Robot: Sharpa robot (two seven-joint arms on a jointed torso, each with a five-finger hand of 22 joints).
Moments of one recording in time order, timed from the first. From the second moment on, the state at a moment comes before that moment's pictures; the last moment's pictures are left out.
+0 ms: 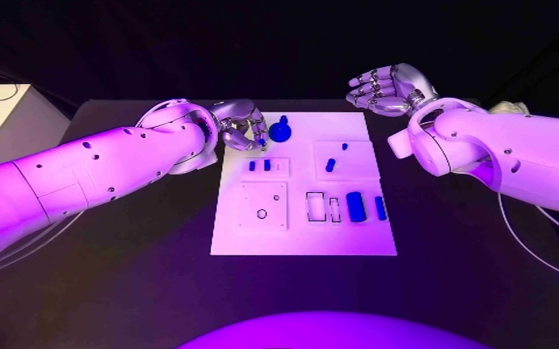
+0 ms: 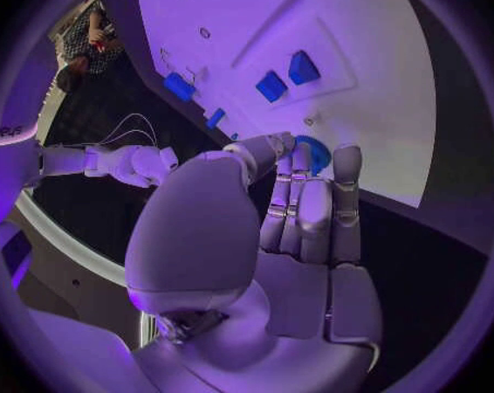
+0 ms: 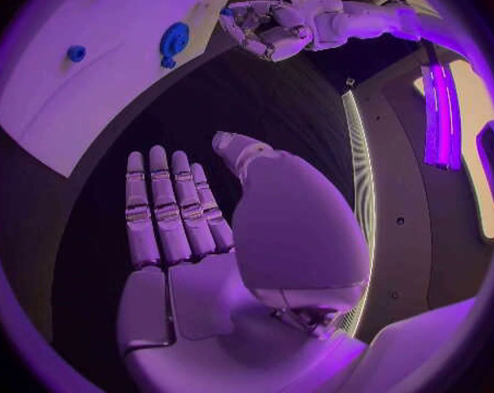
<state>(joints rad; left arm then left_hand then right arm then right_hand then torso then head) 1.26 -0.61 -0.04 1.25 -1.29 -0.11 0.02 1.42 -0.19 0.63 0.01 0.21 0.98 0.14 0.37 0.36 1.03 0.07 0.55 0.14 1.33 0.01 1.40 0.99 0.17 0.98 0.11 1.17 0.75 1.33 -0.91 -0.15 1.51 -0.58 -0.60 0.14 1.37 -0.22 0.45 0.16 0.26 0.81 0.21 0.23 0.24 1.01 0.19 0.16 0.06 1.01 0.16 0.08 0.29 0.17 0.86 0.28 0.07 0.07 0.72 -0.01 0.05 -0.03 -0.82</state>
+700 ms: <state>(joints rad) 1.26 -0.59 -0.05 1.20 -1.31 -0.07 0.00 1.42 -0.19 0.63 0.01 0.21 0.98 0.14 0.36 0.37 1.04 0.07 0.54 0.14 1.34 0.00 1.40 0.99 0.17 0.98 0.11 1.17 0.75 1.33 -0.91 -0.15 1.51 -0.58 -0.60 0.14 1.37 -0.22 0.45 0.16 0.26 0.82 0.21 0.23 0.24 1.01 0.19 0.15 0.06 1.01 0.16 0.07 0.28 0.17 0.86 0.28 0.07 0.07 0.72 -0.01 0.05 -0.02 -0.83</state>
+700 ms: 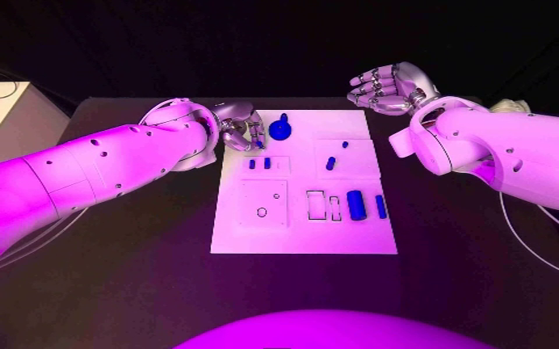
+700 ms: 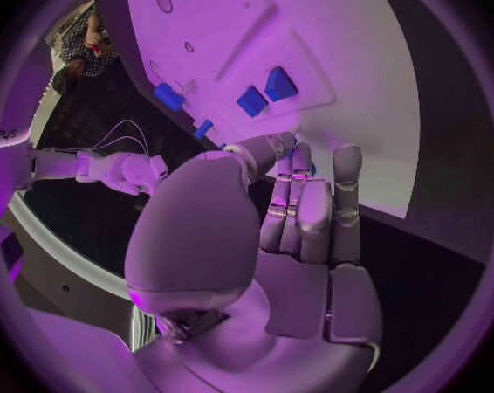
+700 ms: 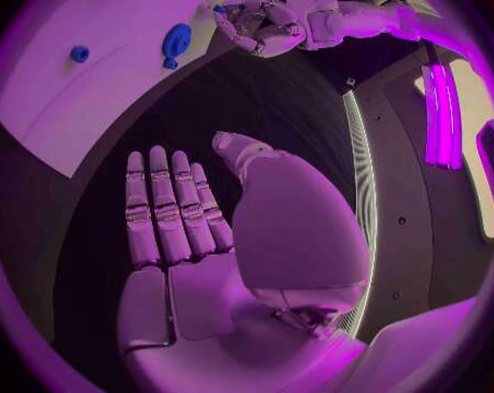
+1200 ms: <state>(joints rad) 1.26 -0.56 -0.06 1.17 -1.32 -0.06 -0.01 1.42 -0.19 0.63 0.01 0.21 0.98 0.13 0.36 0.37 1.04 0.07 0.54 0.14 1.34 0.00 1.40 0.99 0.17 0.98 0.11 1.17 0.75 1.33 -0.91 -0.15 1.51 -0.58 -0.60 0.14 1.37 -0.22 0.45 0.16 0.26 0.82 0.21 0.23 0.24 1.01 0.19 0.15 0.06 1.01 0.16 0.07 0.28 0.17 0.86 0.28 0.07 0.07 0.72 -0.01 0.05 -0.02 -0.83</state>
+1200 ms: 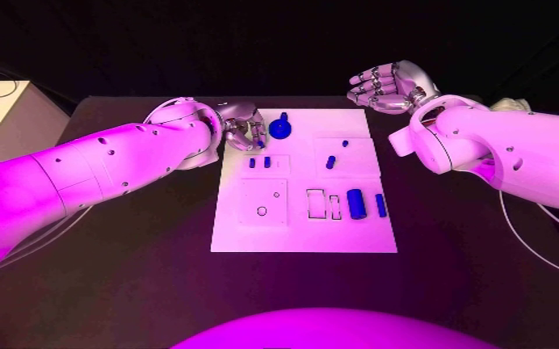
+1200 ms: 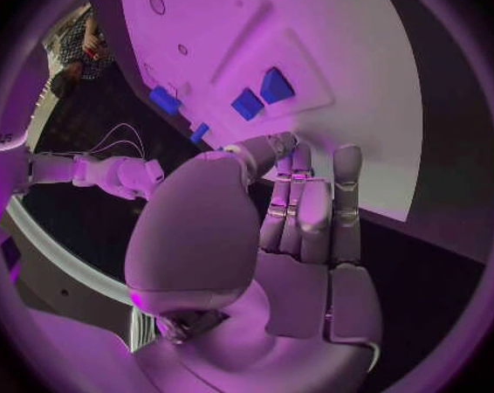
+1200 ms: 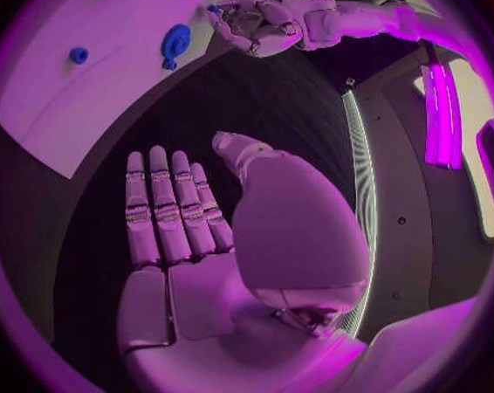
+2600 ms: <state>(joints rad) 1.27 -0.54 -0.07 1.15 -1.32 -0.02 -0.03 1.42 -0.19 0.63 0.01 0.21 0.99 0.13 0.36 0.37 1.04 0.07 0.53 0.14 1.34 0.00 1.41 1.00 0.17 0.98 0.11 1.17 0.76 1.33 -0.91 -0.15 1.51 -0.58 -0.59 0.14 1.37 -0.22 0.45 0.16 0.26 0.82 0.21 0.23 0.24 1.01 0.19 0.15 0.06 1.01 0.16 0.07 0.28 0.17 0.85 0.28 0.07 0.07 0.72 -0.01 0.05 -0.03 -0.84</state>
